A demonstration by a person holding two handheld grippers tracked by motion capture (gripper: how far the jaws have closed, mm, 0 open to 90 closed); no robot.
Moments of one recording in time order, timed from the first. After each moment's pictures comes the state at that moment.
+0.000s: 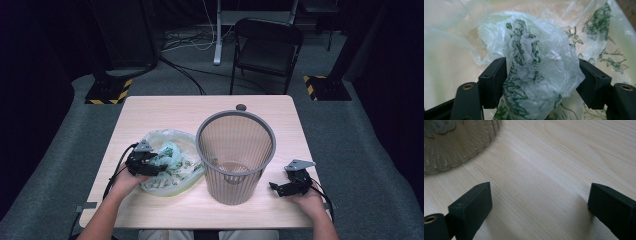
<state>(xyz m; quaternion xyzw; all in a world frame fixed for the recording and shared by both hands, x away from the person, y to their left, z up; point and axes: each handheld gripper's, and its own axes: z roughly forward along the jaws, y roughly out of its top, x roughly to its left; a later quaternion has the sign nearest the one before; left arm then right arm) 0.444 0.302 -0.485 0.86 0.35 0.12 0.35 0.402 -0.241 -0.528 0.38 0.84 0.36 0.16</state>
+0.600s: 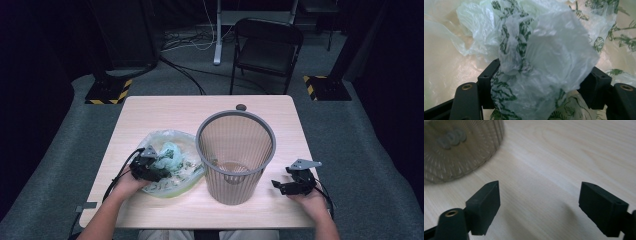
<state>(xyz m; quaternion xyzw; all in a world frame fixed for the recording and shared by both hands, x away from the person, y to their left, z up) 0.444 0.296 -0.504 0.89 0.32 0.11 0.31 0.393 -0.245 -0.510 0.40 0.82 0.37 0.16</state>
